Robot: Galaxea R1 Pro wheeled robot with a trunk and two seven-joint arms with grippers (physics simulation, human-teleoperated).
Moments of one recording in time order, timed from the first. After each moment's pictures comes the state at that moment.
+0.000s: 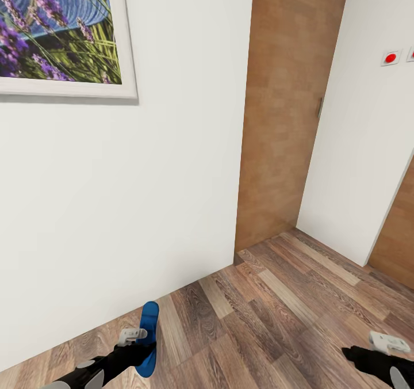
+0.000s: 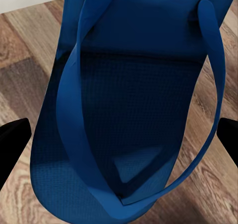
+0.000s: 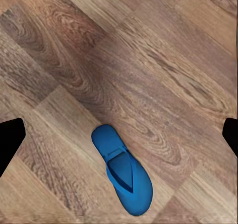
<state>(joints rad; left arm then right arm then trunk) -0.59 0.11 -0.03 -0.02 0.17 -0.18 -0.49 -0.09 -0.37 -0.16 -1.18 -0.37 0.67 -0.04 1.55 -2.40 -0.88</state>
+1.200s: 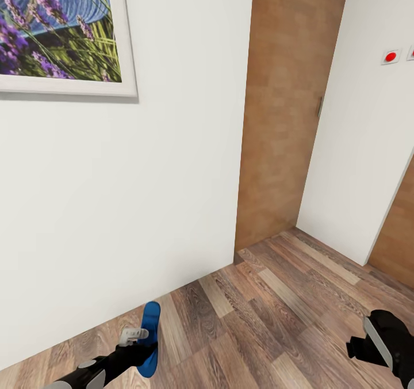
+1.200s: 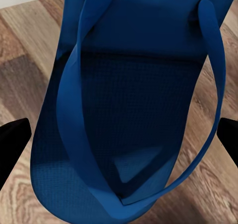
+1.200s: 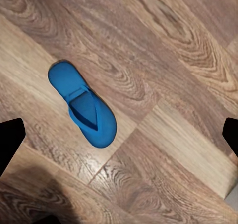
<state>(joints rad) -0.59 0.10 -0.04 -0.02 0.17 -0.18 -0.50 -0.48 -0.37 -0.15 -0.72 -0.12 1.00 -0.05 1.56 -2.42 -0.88</state>
